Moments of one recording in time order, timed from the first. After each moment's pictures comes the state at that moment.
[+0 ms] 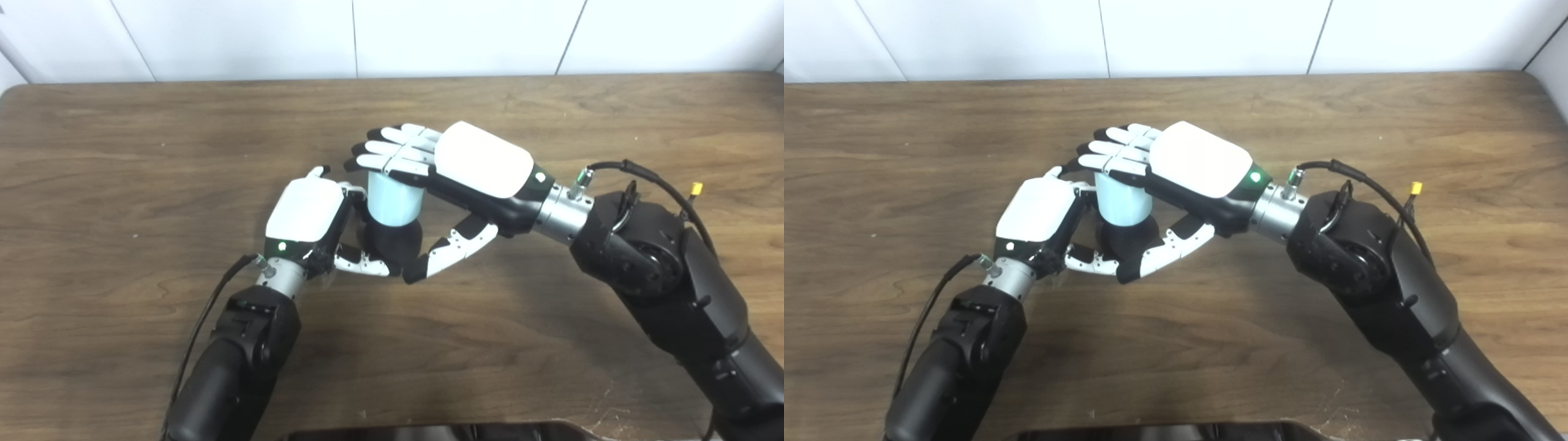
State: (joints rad) left arm -0.13 0.20 -0.41 -0.23 1.10 0.17 -0.22; right arm -0.37 -0.44 0.42 -0.46 -0.61 -0.09 0.51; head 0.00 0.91
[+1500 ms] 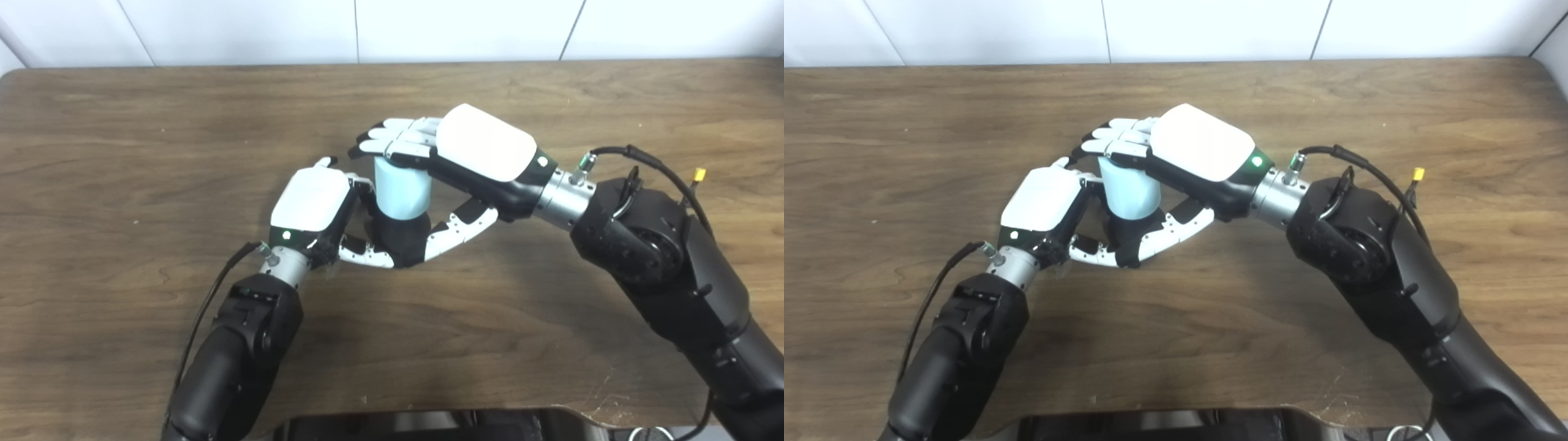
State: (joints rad) left arm -0.13 0.20 -0.41 -0.24 1.10 0.16 -0.25; right arm -0.37 -0.45 0.43 -0.47 -0.62 -0.04 0.50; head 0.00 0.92
